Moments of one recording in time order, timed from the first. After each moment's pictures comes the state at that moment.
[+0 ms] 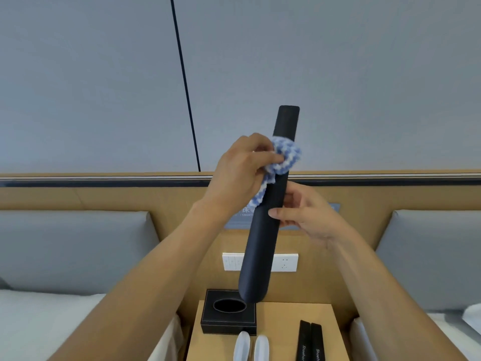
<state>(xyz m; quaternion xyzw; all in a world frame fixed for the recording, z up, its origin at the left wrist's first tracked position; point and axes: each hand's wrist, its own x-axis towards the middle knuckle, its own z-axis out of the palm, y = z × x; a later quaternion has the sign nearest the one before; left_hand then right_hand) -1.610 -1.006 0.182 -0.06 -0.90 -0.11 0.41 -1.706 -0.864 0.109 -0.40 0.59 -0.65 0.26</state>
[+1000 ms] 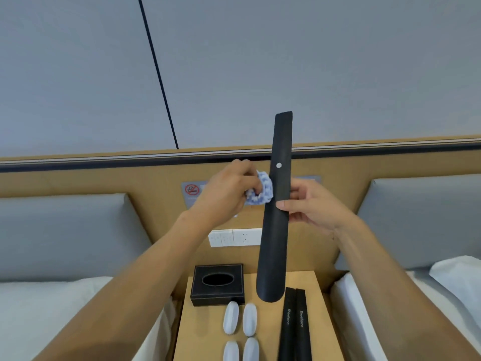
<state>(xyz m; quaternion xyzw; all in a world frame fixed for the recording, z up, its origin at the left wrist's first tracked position) -1.617 -1.006 0.106 -0.11 -0.96 -0.09 0.26 -1.719 -0.816 0.077 -0.31 0.65 -0.62 0.30</state>
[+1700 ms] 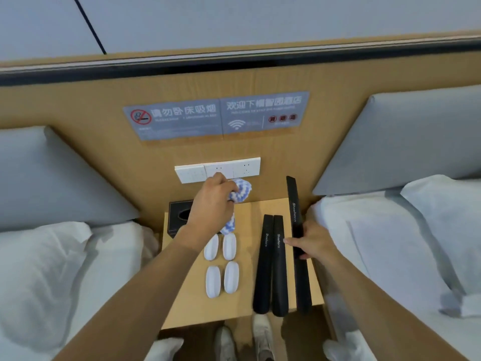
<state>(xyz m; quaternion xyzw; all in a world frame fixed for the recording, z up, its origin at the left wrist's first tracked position) -1.622 -0.973 -0.084 0.09 -0.97 -0.22 0.10 -1.704 -0.720 -0.194 0.01 0.86 -0.37 0.34</state>
